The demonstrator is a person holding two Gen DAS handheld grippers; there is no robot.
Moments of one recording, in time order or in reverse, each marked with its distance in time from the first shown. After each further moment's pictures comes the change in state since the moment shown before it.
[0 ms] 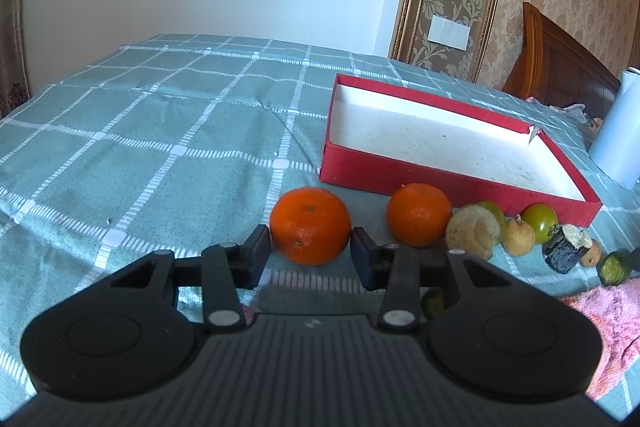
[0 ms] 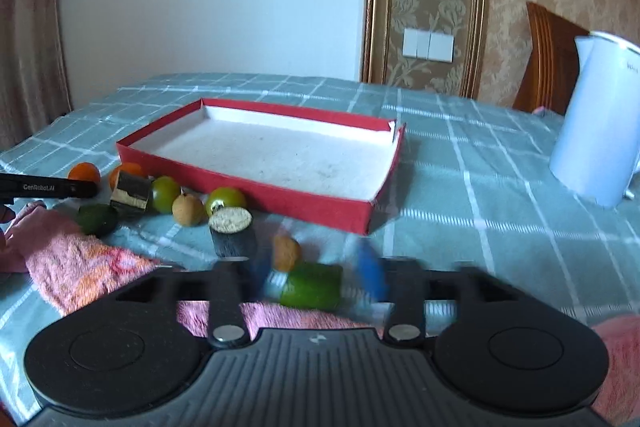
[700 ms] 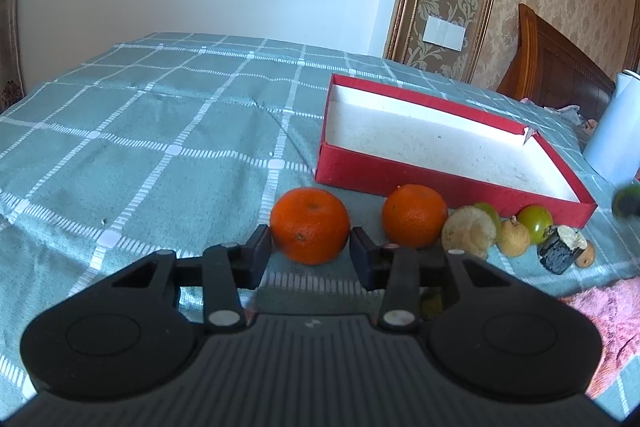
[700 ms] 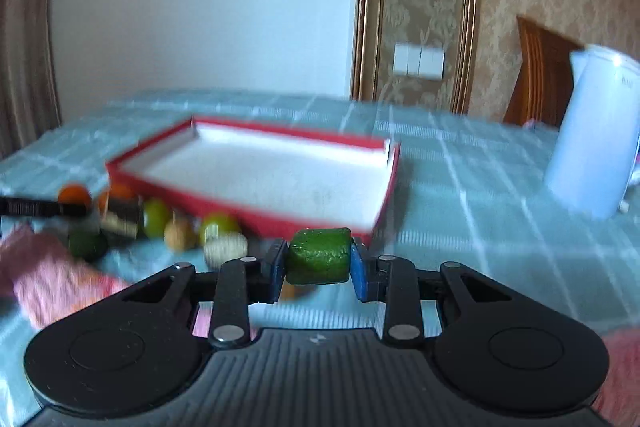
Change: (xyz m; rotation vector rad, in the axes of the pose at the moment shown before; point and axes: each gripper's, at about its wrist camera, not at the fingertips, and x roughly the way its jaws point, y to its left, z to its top) left arm 0.002 0.001 0.002 -0.005 0.003 -0.023; right arm 0.011 0.014 0.024 -0.030 -0.093 -0.052
